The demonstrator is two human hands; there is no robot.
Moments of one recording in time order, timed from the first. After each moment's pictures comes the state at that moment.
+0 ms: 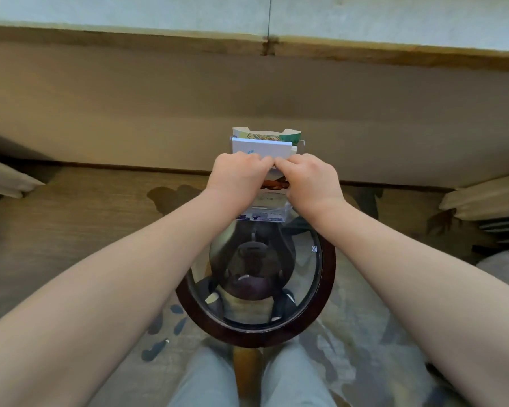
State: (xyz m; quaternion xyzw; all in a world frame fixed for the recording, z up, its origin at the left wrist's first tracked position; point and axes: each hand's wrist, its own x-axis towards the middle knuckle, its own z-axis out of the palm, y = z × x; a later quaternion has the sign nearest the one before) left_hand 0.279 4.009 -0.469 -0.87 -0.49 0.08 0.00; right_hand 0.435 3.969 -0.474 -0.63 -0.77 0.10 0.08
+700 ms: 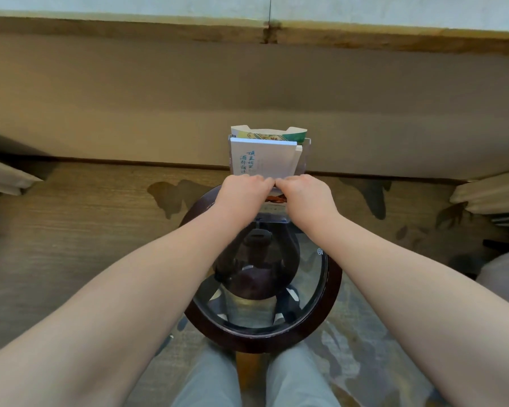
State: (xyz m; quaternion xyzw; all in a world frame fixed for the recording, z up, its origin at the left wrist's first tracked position) left_hand 0.284 4.016 -0.537 -0.87 -0.46 0.16 -0.08; right_hand 0.432 3.980 -0.524 -0.64 -0.75 0.17 -0.04
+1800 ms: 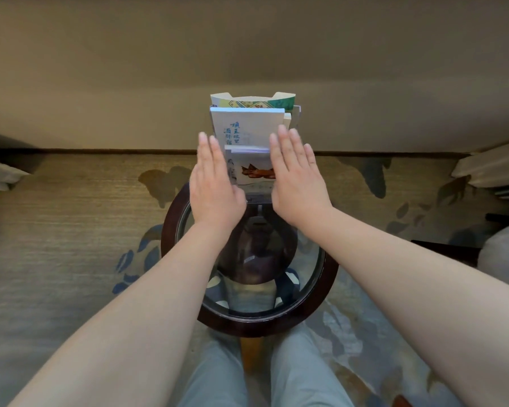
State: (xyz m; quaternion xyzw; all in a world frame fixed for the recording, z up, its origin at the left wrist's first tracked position) left_hand 0.272 3.965 -0.573 -0.70 -0.69 -0.05 -0.16; right_hand 0.439 3.950 -0.582 -0.67 -0.74 0.11 0.03
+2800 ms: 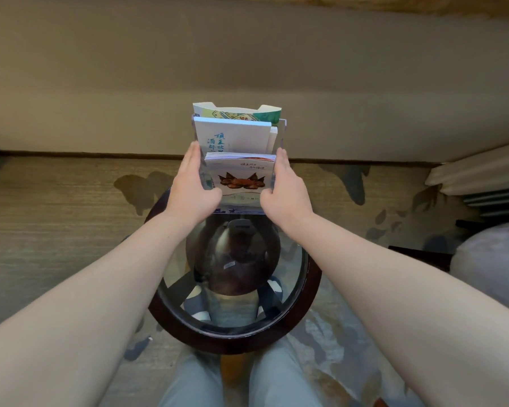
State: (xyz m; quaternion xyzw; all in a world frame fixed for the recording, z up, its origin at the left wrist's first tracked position) left_hand 0.260 4.009 -0.583 -0.61 -0.65 -0.15 -0.42; right_hand 0.445 3.968 -0.580 -0.76 -0.49 0.40 0.15
